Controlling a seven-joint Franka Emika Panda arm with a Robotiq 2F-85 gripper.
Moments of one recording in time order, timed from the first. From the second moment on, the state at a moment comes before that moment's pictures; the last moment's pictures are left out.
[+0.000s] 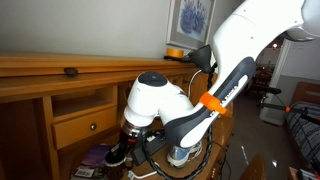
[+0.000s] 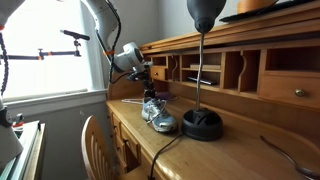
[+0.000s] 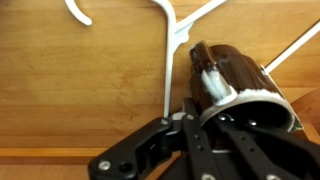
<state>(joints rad) 0.13 0.62 0.15 -1.88 -0.83 2.78 1.08</state>
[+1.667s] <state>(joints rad) -0.05 -0.04 0.11 -2.48 -0.61 2.63 1.21</state>
